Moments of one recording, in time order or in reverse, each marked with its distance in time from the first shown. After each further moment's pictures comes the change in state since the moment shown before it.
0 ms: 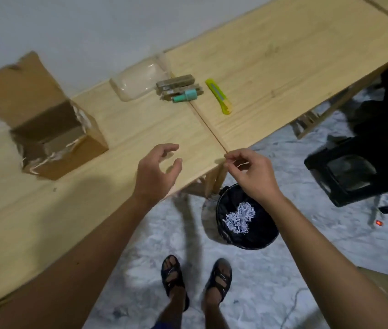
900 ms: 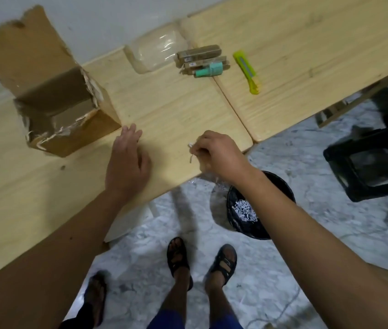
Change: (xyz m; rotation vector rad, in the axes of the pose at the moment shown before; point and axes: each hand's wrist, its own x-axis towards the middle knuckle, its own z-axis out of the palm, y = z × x) left_hand -0.018 -0.098 -0.052 0.419 -0.068 -0.066; right_hand 0.042 -0.036 0.101 -0.306 -0.309 -0.423
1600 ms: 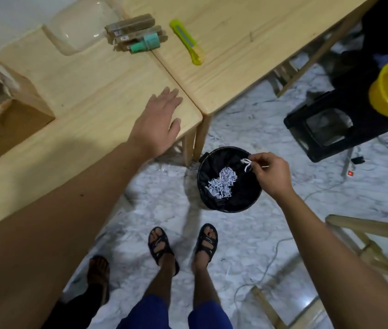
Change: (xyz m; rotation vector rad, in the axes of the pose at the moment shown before) left_hand 0.059 0.132 0.074 -0.064 -0.286 0.459; right_hand -0.208 0.131 -0.025 0.170 0.339 0.840
